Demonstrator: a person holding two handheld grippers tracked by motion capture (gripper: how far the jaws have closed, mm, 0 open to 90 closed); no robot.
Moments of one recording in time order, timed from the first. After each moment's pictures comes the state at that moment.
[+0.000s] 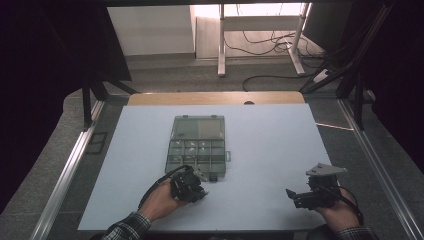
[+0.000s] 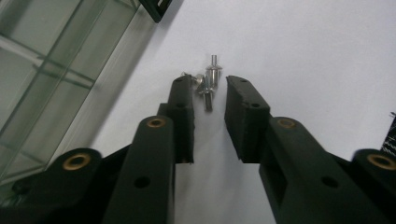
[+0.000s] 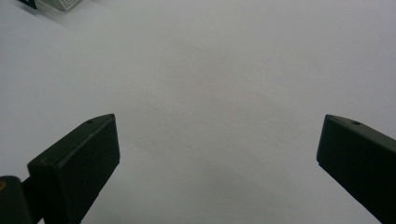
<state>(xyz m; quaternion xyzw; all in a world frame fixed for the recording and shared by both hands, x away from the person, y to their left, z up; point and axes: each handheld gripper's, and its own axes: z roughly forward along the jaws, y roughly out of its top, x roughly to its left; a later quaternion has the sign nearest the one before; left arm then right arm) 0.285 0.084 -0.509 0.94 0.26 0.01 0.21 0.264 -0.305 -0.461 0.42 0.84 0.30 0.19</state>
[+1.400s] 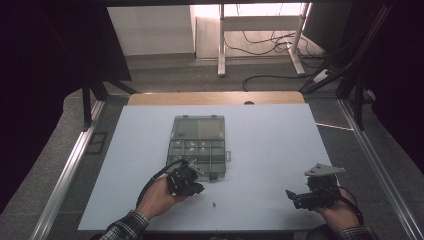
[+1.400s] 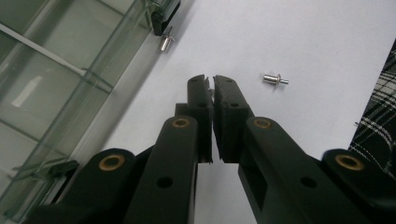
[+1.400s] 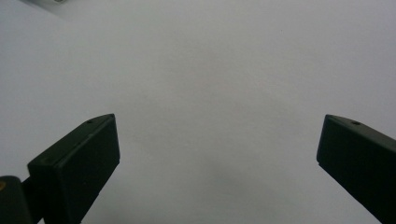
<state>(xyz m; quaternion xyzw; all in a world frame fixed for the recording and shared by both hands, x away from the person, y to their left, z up) 0.289 0.095 -0.486 0.93 0.28 -0.01 0.24 0.265 -0.304 -0.463 0.42 0.84 0.28 0.19</state>
